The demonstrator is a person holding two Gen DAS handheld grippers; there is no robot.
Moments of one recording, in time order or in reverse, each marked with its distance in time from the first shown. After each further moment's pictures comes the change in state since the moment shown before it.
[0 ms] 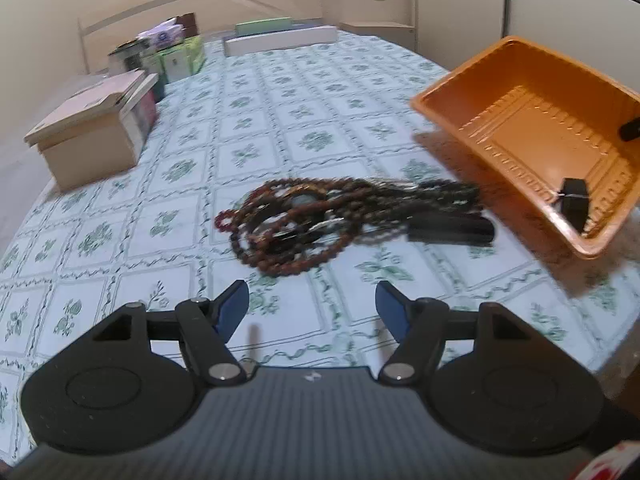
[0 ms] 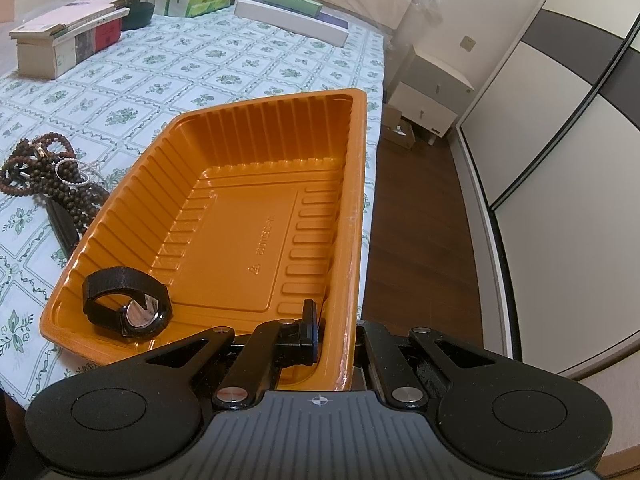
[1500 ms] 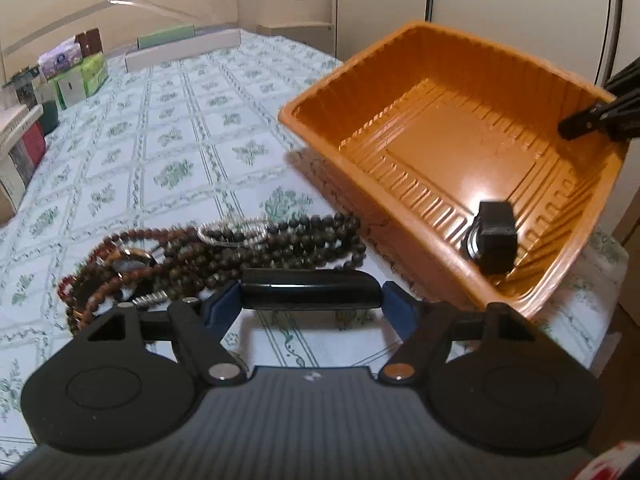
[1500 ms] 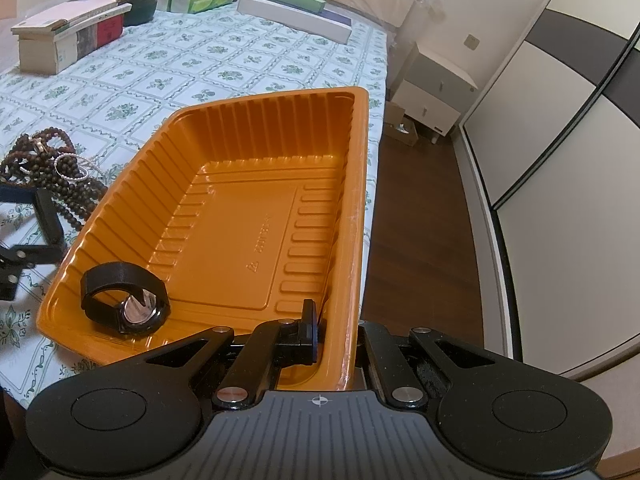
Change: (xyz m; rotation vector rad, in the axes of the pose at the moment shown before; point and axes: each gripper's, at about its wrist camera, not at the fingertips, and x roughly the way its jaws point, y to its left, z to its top) left arm 0.042 -0.083 0.037 0.100 -0.019 -0.227; right arm 0.006 -0.002 -0.002 -0.009 0.007 0.005
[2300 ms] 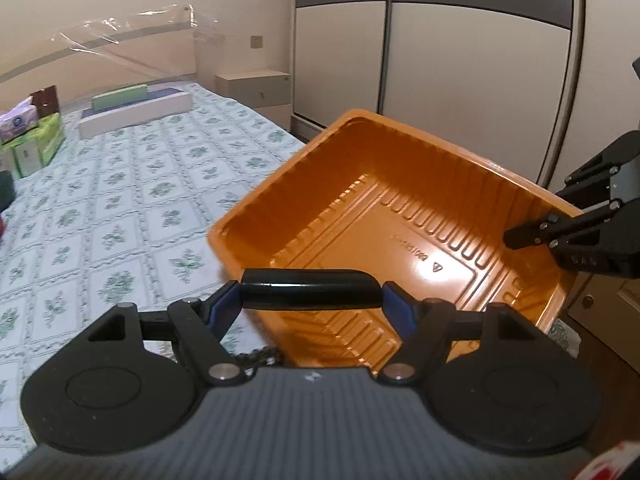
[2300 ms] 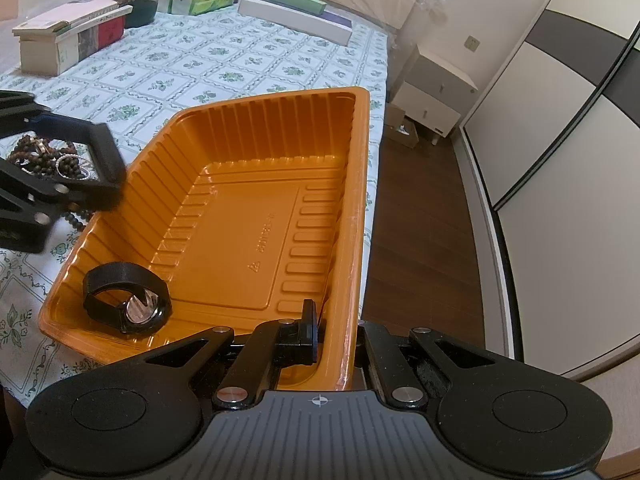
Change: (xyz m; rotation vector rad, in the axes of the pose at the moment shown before) left arm 0.003 -0.040 0.077 0.050 -0.121 -0.121; right arm -0.003 -0.001 -0.001 0.002 -0.004 0.006
